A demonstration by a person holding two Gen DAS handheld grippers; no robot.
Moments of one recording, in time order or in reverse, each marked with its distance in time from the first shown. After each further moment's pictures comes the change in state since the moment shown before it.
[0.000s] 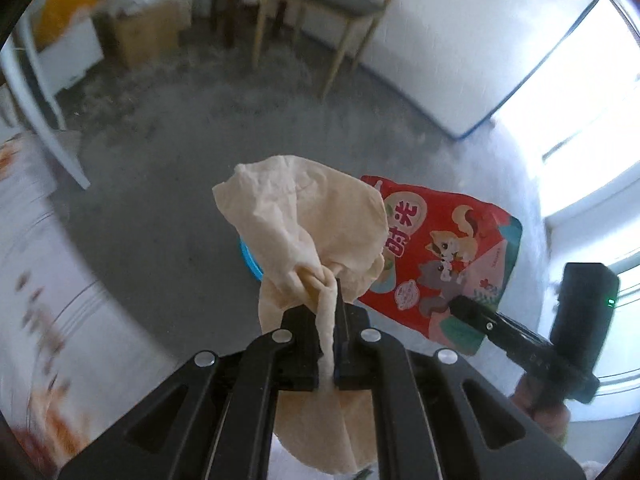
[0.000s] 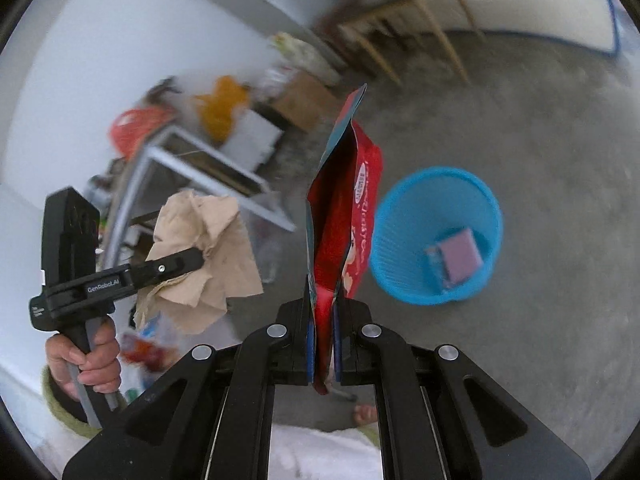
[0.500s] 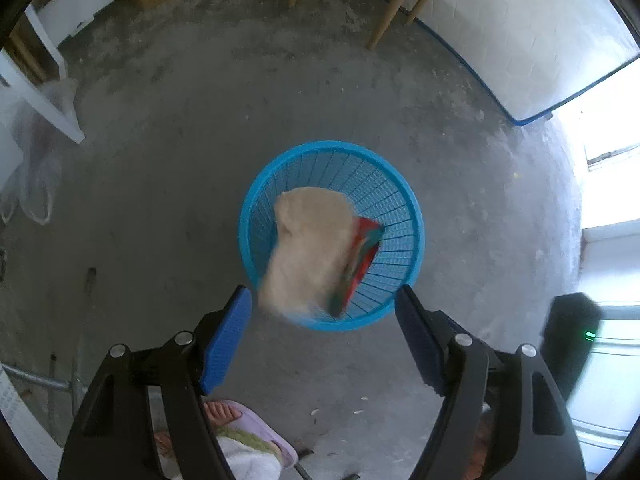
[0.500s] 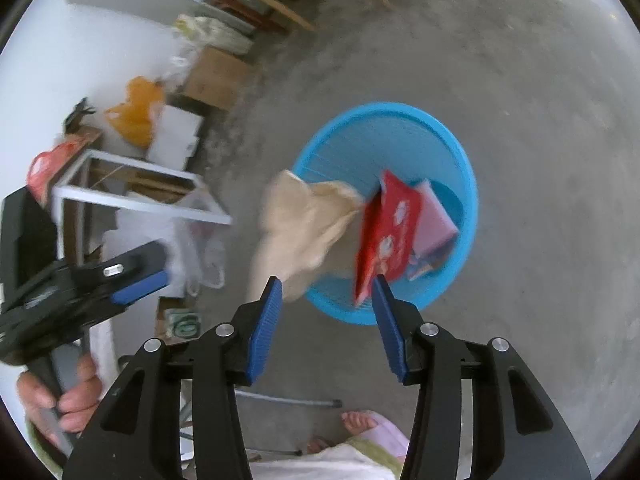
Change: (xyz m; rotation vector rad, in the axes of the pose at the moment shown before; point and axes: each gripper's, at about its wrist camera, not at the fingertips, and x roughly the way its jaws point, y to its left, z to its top) left arm 0.126 0.014 0.054 -0.138 0.147 0.080; right arm 0.094 -0.074 0.033 0.224 0.114 -0.118
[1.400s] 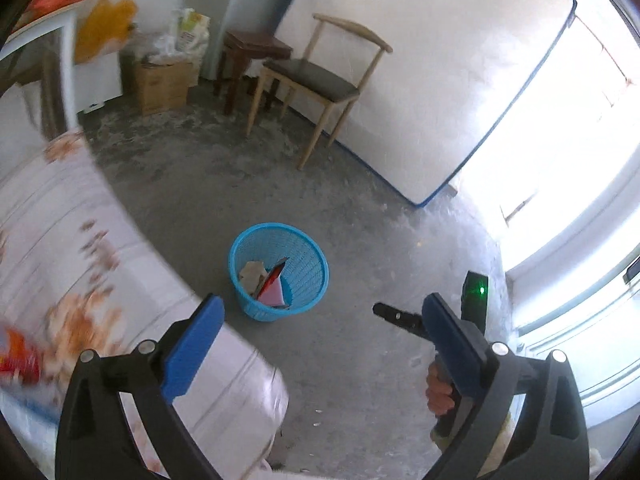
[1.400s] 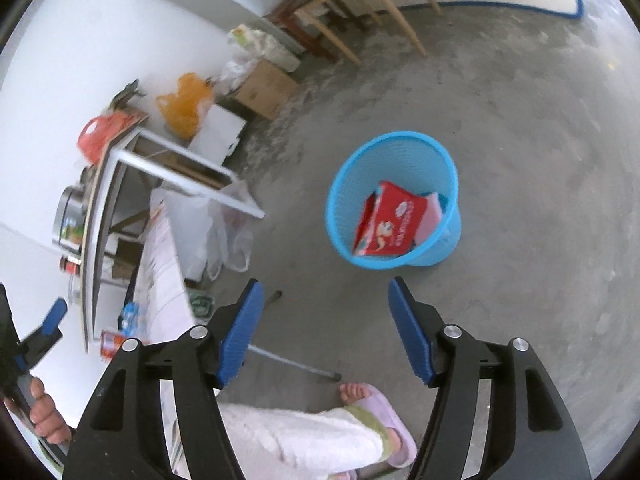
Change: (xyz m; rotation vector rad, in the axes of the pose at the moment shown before) left arm -0.265 0.025 -0.223 0.057 -0.490 -0.222; right arm -0.118 0.038 -0.094 -0.211 -0.093 0.078
